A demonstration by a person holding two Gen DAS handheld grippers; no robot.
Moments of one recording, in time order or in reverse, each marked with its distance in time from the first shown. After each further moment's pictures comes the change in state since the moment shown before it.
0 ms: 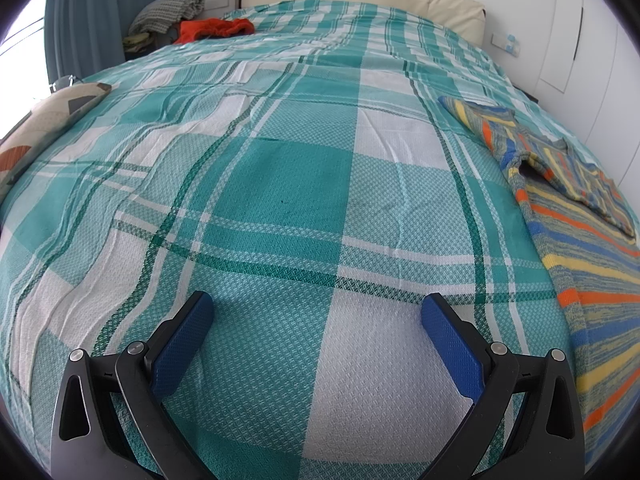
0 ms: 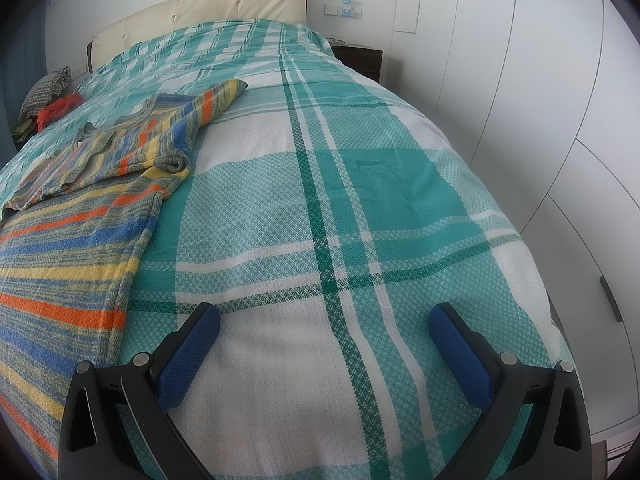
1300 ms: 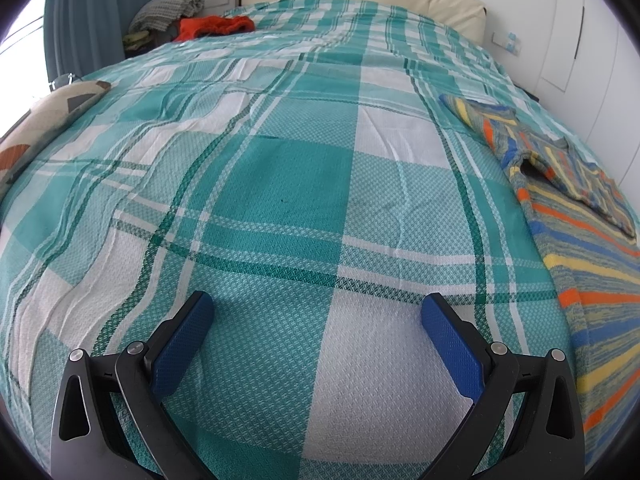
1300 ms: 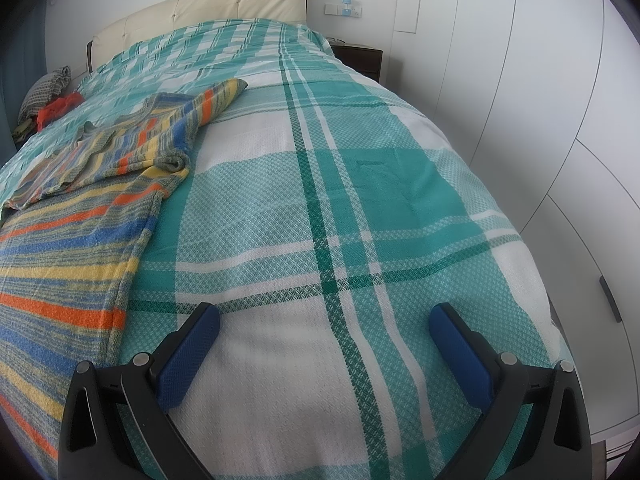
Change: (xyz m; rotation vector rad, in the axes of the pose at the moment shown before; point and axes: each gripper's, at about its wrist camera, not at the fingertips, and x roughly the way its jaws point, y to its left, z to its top) left arm 0.002 0.001 0.000 -0.005 0.010 0.006; right arm 0.000 0.001 0.000 0.000 0.001 -0.002
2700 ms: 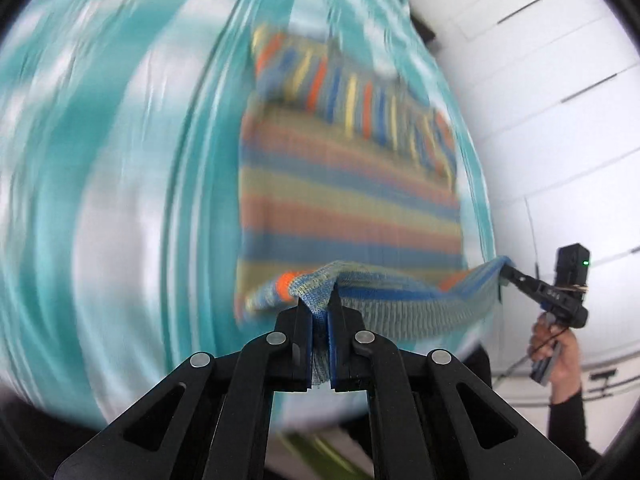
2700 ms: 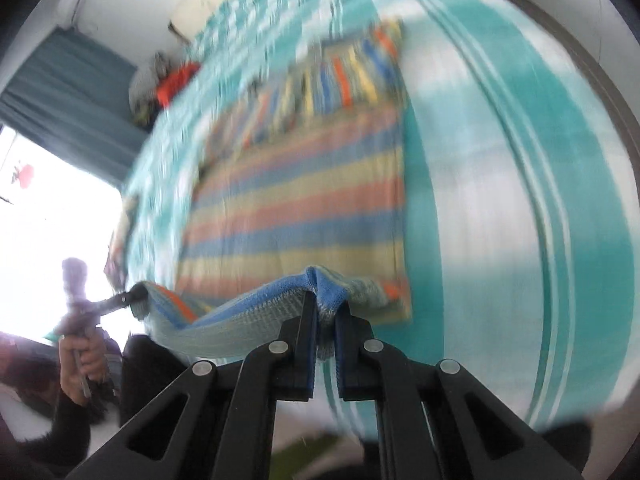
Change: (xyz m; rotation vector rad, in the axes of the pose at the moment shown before) left arm -0.090 -0.117 0.060 -0.026 0.435 -0.494; right arm -0.103 0.026 0.034 0.115 0.398 0.657
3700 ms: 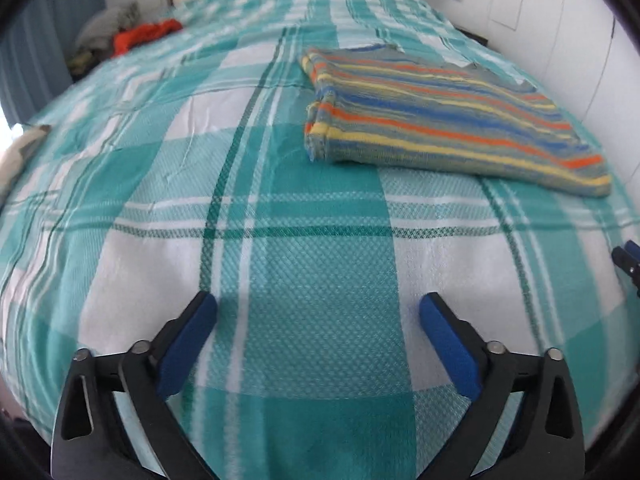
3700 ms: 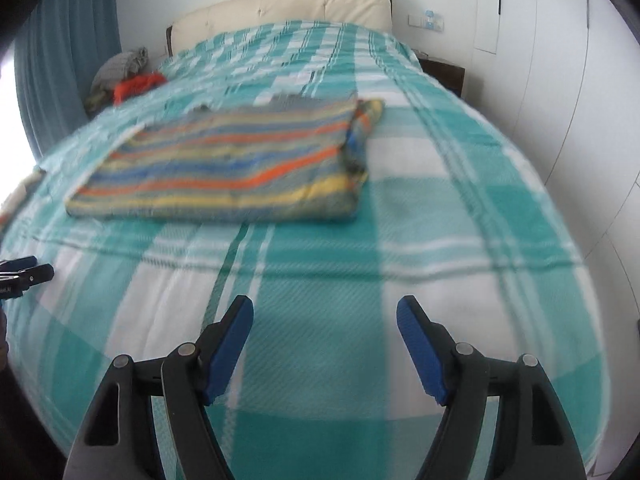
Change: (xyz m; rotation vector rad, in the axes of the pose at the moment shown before) left arm 0.089 0.020 -0.059 0.184 -0.303 0.498; right arm 0.081 0.008 -0.032 -0.295 -0.335 -0.456
